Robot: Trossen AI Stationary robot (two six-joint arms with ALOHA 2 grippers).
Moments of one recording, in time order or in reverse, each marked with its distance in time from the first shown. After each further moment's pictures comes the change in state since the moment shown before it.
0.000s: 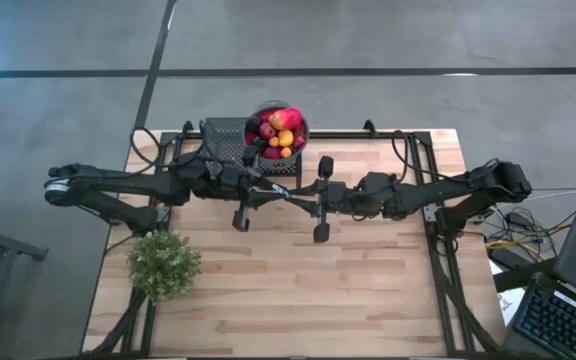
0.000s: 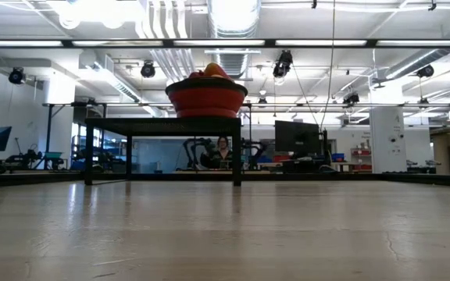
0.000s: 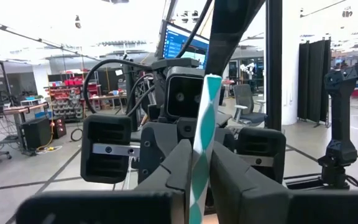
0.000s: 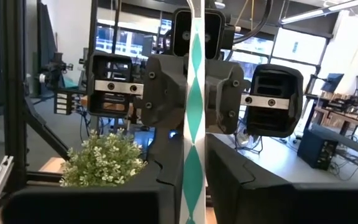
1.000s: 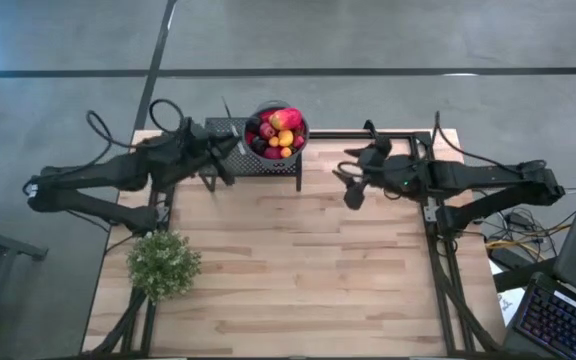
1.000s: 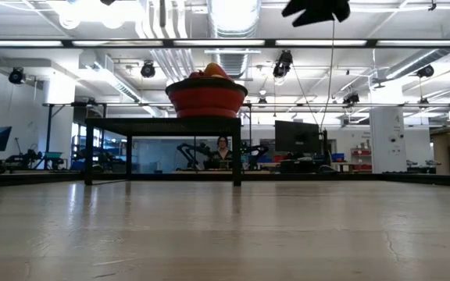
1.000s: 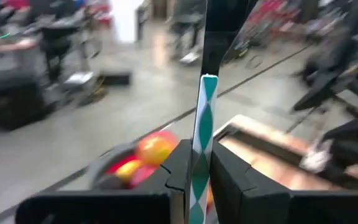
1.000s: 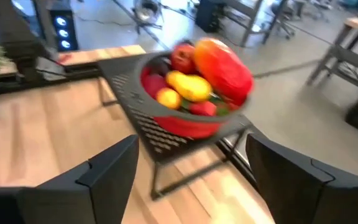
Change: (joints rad) left arm 0.031 -0.229 0.179 -0.750 -0.807 -0.195; right arm -0.089 -0.328 0.031 -0.918 0.403 0.279
